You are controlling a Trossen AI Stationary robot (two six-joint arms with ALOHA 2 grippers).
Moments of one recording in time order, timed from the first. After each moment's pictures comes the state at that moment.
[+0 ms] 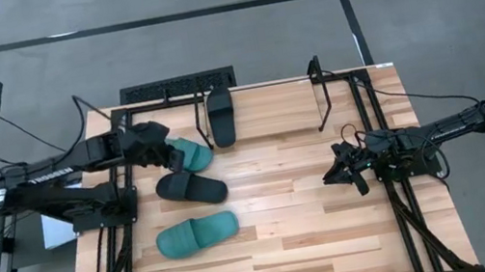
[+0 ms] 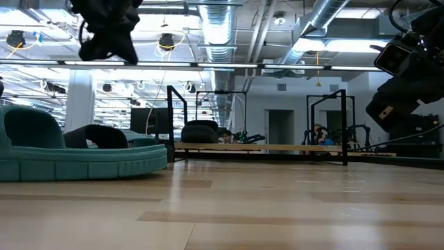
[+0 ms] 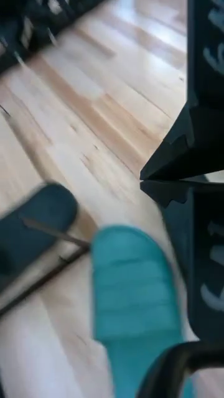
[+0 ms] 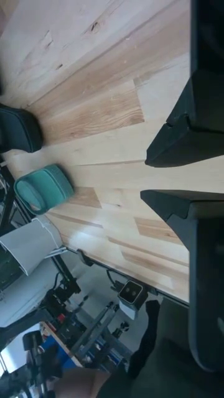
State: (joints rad) left arm 0.22 0.94 0.92 -0.79 -0.09 -0.74; right arm 0.10 0.37 0.01 0.05 -0.21 0.48
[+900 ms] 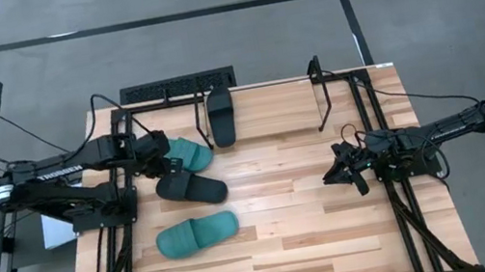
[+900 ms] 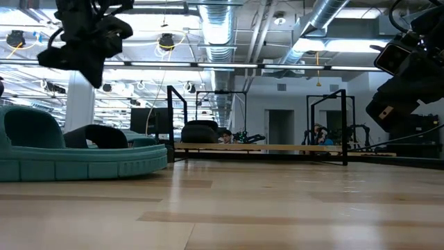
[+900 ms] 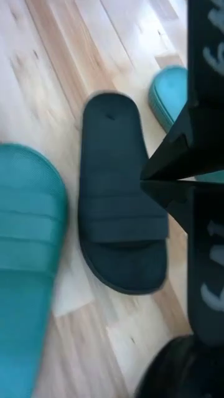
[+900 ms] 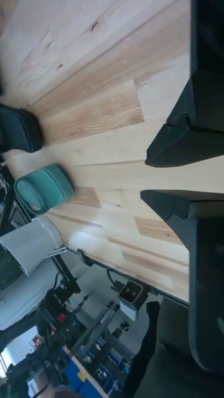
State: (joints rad) left arm 0.22 1.01 0.89 -1.07 0.01 -1.04; right arm 0.10 0.37 0.01 0.05 -0.21 0.48
